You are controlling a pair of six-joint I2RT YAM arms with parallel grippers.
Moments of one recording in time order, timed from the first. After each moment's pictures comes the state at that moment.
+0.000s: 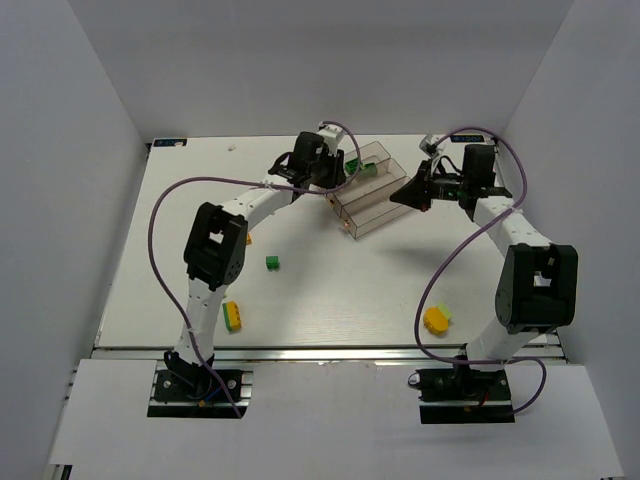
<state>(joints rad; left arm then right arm) -0.52 2.22 1.82 -0.11 0.16 -0.16 0.04 1.64 1.18 -0.11 -1.16 -0.25</state>
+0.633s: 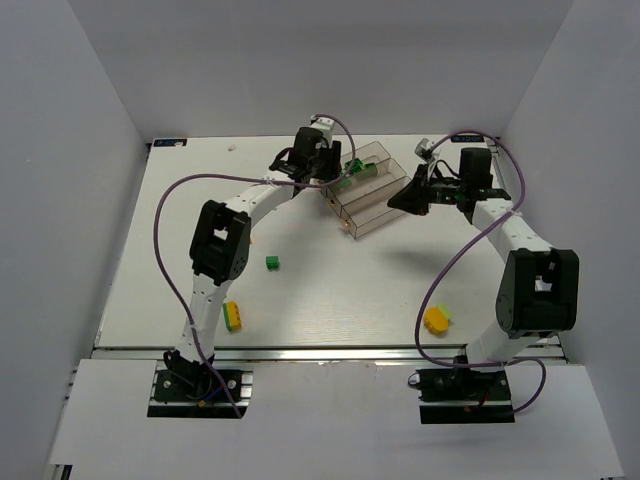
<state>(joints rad) -0.50 2.30 1.92 -0.11 -0.01 -0.20 0.06 1.61 1.16 -0.16 -1.14 -0.31</state>
